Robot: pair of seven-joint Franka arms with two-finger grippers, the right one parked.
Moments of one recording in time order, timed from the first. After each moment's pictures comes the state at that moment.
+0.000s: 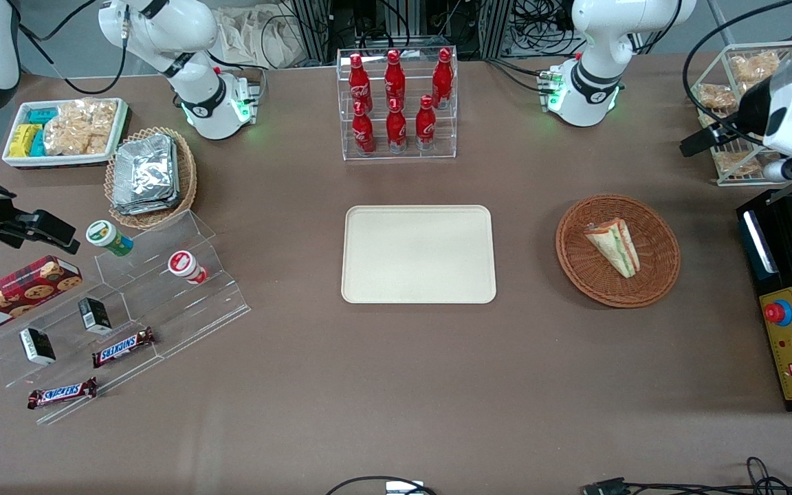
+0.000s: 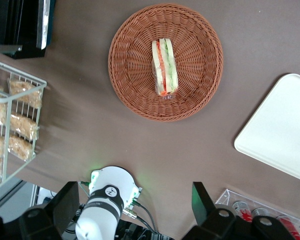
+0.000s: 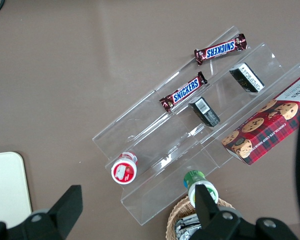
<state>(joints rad) 0.06 -0.14 -0.11 -1.71 0.00 1.28 -0.47</state>
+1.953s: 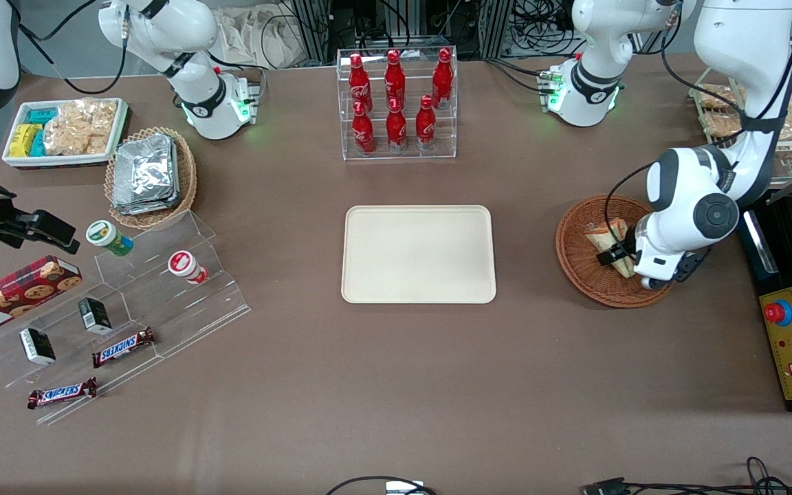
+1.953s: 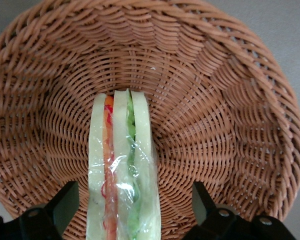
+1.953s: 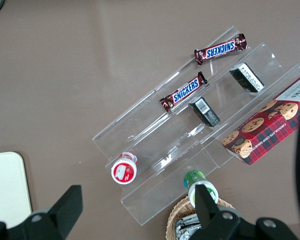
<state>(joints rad) 0.06 0.24 -0.10 -2.27 0.04 2.28 -0.54</state>
